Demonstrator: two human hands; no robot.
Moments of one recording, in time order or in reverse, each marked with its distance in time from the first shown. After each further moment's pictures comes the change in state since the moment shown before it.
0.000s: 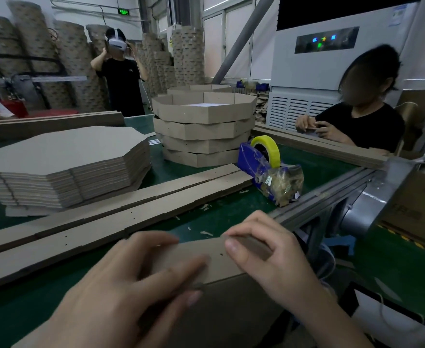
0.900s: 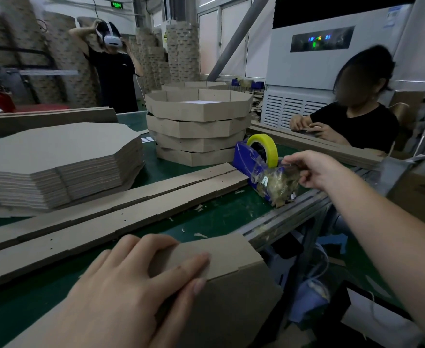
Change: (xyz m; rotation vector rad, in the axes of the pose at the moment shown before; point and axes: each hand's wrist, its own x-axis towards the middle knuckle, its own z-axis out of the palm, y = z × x) left_hand 0.015 -0.009 0.025 0.147 0.029 0.027; right_hand 0.164 0.134 -0.126 0.234 0.247 0.952
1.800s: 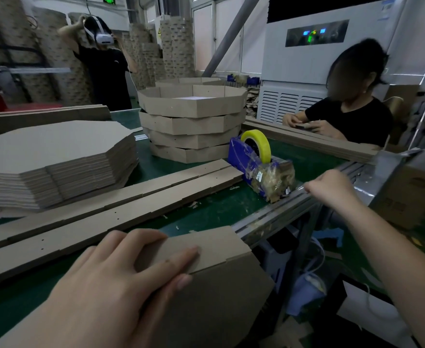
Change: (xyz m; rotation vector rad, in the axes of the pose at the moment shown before) left_hand 0.001 -0.011 0.005 0.009 0.005 0.041; right_hand -0.033 0.054 -0.026 -0.711 0.379 -0.231
